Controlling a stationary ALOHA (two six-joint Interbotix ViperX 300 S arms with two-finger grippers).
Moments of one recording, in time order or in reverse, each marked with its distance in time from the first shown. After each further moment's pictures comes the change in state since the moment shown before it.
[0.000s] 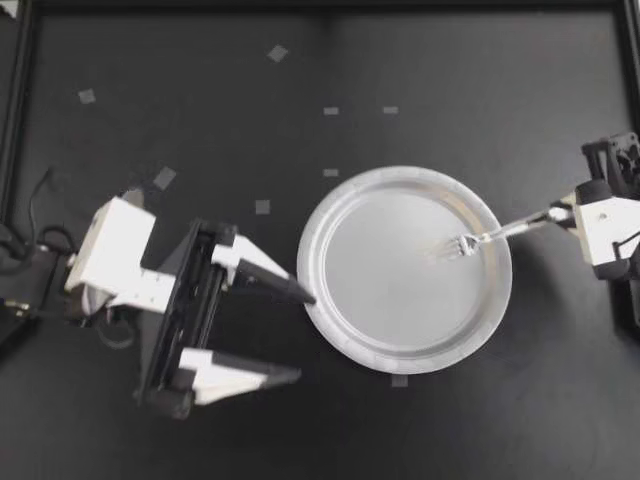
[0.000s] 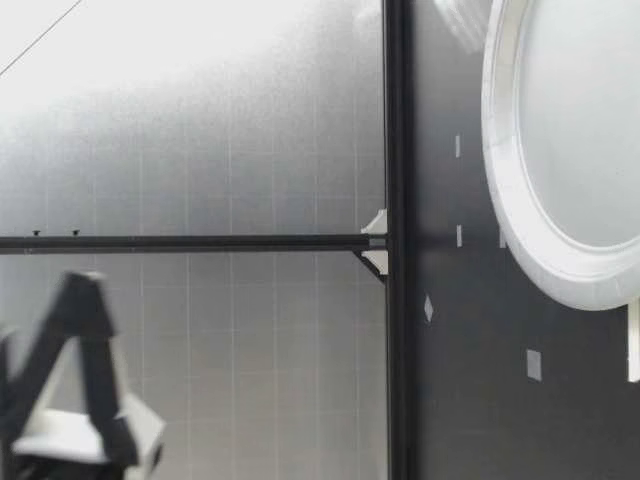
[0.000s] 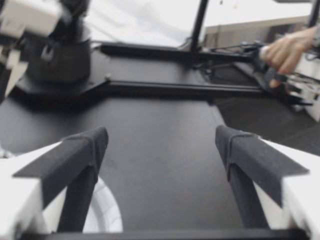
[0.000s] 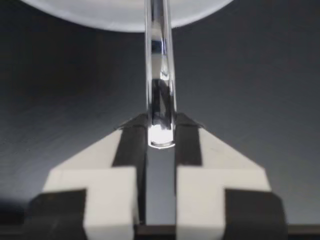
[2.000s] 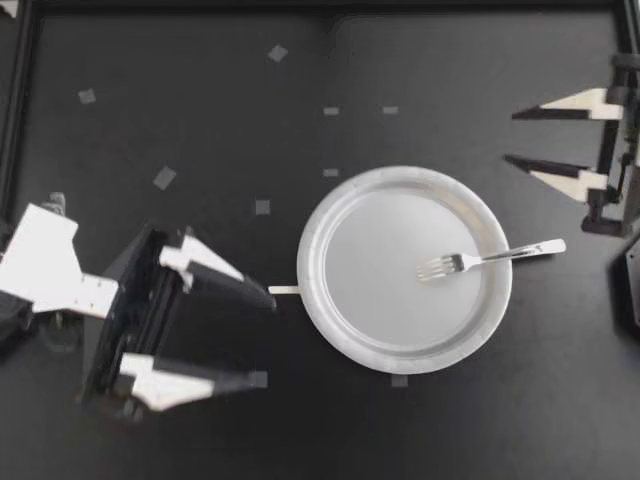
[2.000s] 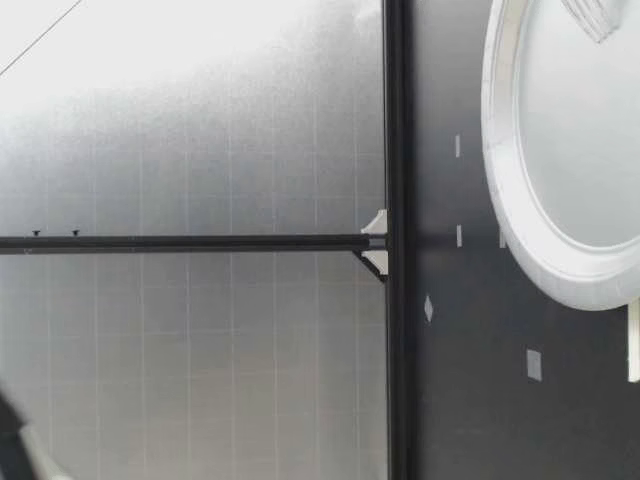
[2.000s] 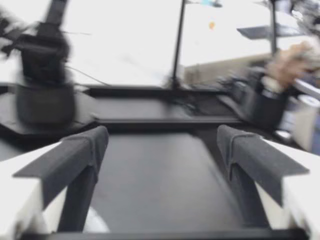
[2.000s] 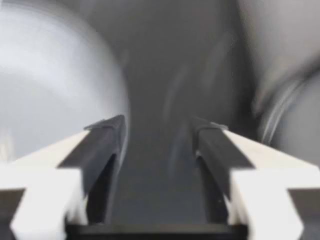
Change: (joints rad) left arm -0.048 -0.109 0.104 -0.094 -0.126 0.117; right arm 0.071 -0.143 -0.215 0.172 -0.463 0.032
